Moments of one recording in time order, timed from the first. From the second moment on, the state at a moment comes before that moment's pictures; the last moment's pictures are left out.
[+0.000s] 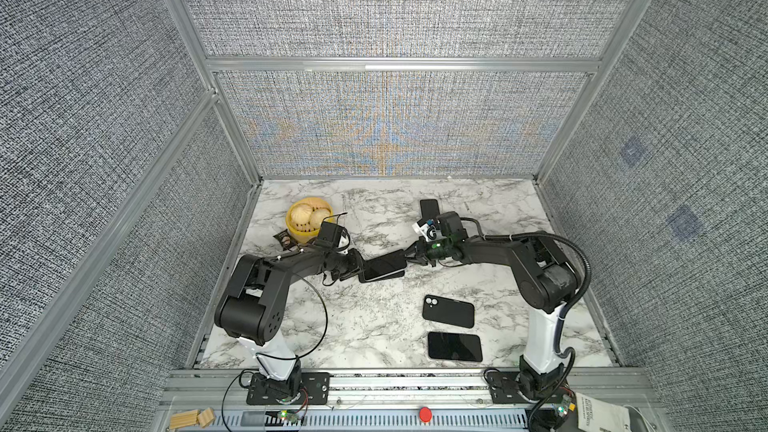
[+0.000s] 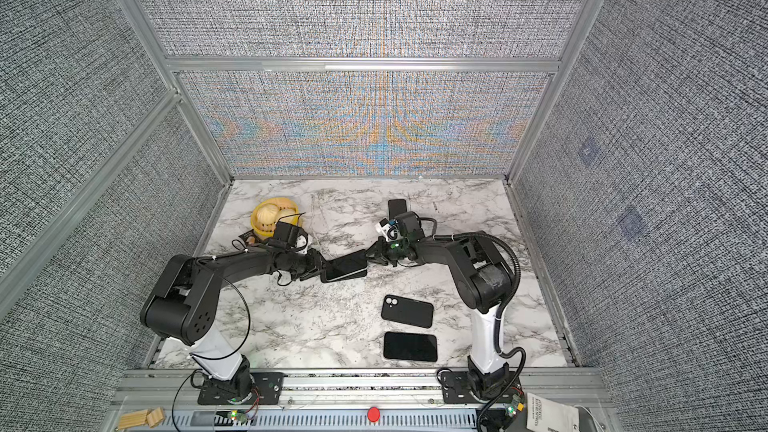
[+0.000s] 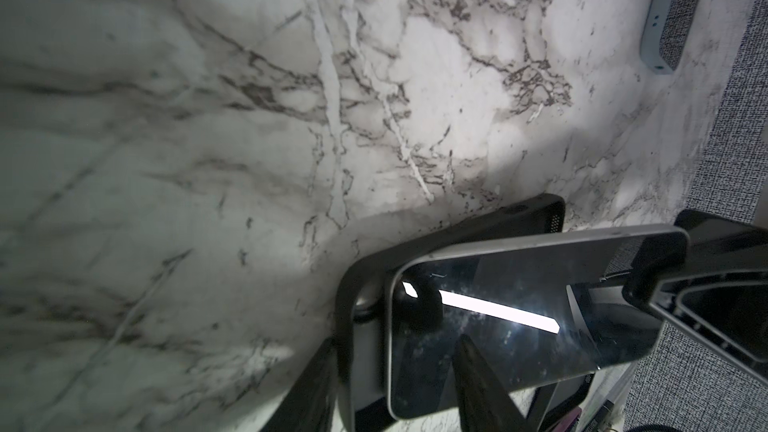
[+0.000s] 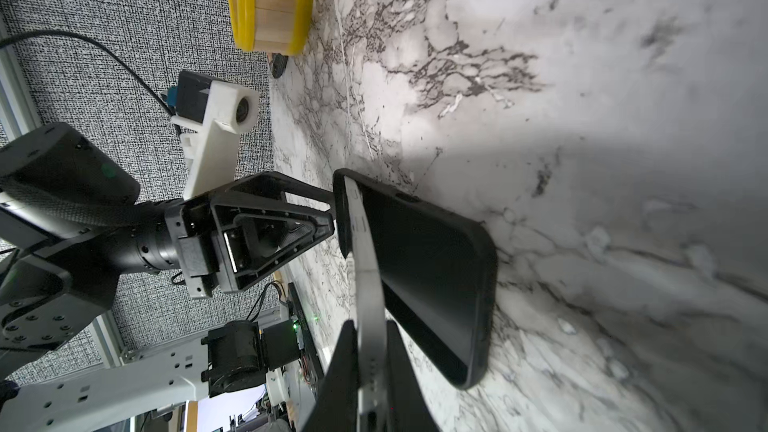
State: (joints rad) left arm -0.33 1.71 0.85 -0.24 0.48 -0.61; right arm 0.45 2.00 1.09 0.08 -0.87 0.73
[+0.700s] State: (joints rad) left arm -0.33 1.70 0.82 -0.20 0.50 -0.62; right arm 0.47 2.07 1.11 0.10 -0.88 0.70
